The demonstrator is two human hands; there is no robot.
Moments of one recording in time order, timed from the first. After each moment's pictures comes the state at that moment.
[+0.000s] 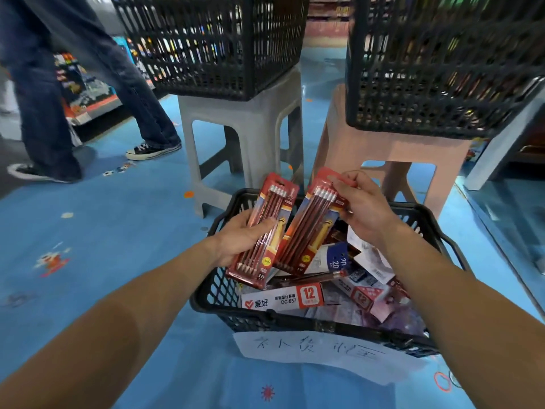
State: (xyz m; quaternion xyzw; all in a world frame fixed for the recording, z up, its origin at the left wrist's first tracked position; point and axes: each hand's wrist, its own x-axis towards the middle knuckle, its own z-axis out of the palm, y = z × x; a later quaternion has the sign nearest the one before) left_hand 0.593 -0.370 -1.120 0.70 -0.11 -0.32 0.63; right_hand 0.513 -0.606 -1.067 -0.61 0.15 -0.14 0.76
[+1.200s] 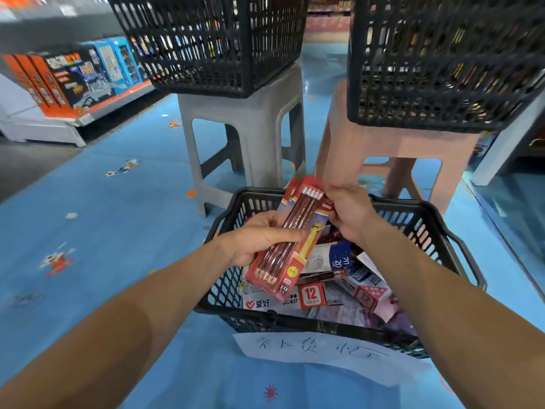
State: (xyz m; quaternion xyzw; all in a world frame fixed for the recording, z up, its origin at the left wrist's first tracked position) left_hand 0.577 -0.396 -1.104 0.67 -0.16 -0.42 0.59; right_hand 0.532 -0.585 -1.078 -0.60 0.25 -0.13 0.74
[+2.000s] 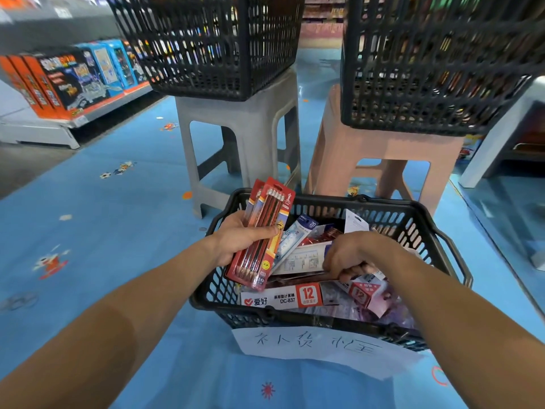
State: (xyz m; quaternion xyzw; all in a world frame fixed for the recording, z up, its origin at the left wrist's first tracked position) left_hand 0.592 -0.368 -1.118 0.71 -0.10 -0.32 0.61; right_hand 0.495 -0.599 -1.088 -0.87 0.18 0.43 0.15
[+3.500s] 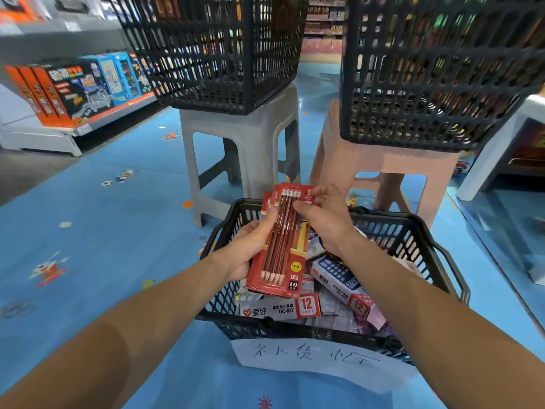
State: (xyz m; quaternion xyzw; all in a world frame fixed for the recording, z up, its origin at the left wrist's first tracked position) left_hand 0.573 -0.392 -1.111 0.61 -0.05 -0.36 0.71; right_hand 0.521 -0.551 -1.064 -0.71 0.19 -0.17 0.65
